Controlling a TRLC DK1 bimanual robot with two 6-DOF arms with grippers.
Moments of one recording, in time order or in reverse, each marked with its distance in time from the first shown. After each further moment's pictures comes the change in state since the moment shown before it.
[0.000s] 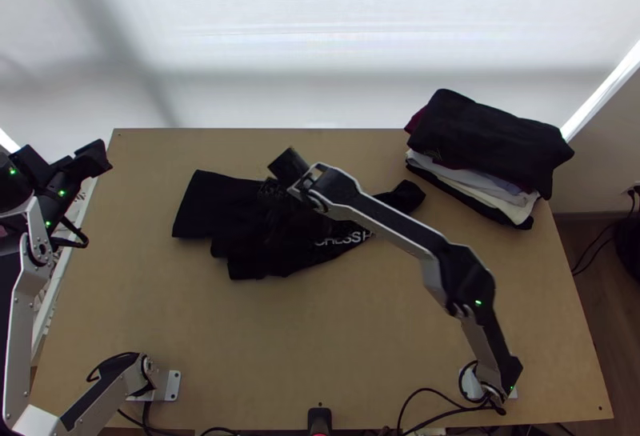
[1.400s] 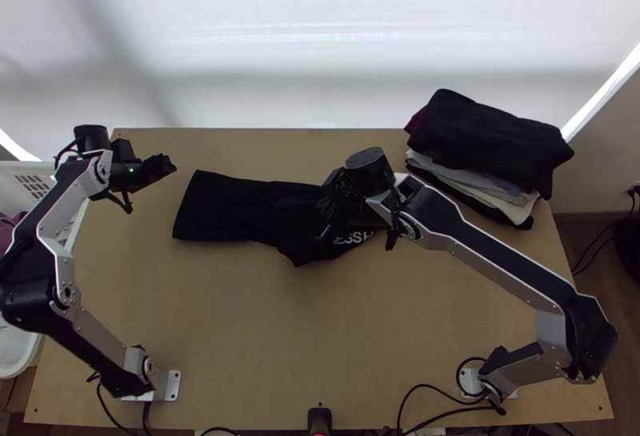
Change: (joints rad) left arm -0.051 0.781 0.267 -0.137 0.255 0.098; right arm -0.088 -0.546 -0.566 0.257 0.145 0.116
